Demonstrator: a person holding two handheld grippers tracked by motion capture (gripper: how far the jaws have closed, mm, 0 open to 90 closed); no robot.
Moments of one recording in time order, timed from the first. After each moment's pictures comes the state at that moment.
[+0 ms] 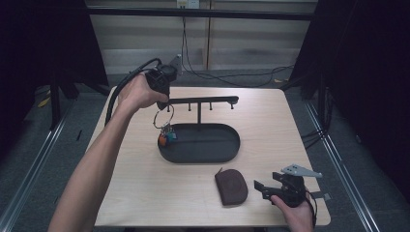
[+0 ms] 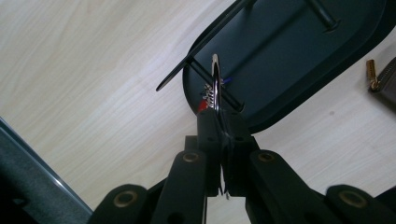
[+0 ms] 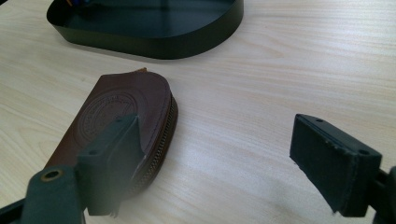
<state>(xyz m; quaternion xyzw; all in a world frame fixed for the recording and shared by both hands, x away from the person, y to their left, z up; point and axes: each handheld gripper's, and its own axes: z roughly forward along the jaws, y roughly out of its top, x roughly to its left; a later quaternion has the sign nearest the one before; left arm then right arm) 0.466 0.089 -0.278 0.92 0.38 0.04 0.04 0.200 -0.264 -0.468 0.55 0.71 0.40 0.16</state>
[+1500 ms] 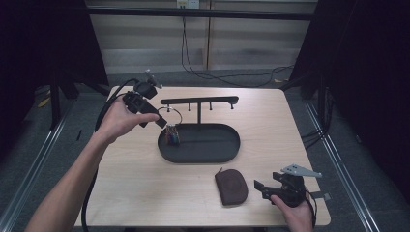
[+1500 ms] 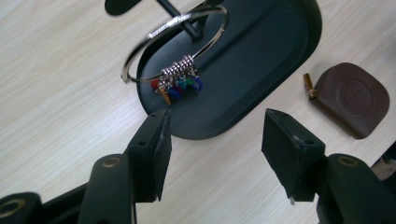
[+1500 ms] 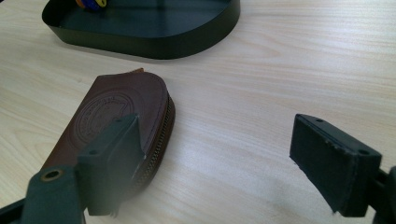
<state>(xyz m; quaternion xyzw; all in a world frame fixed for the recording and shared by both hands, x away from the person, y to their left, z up) 0.412 0.146 -0.300 0.90 0.39 0.00 0.21 0.200 -0.263 -0.469 0.55 0.71 0.40 0.16</state>
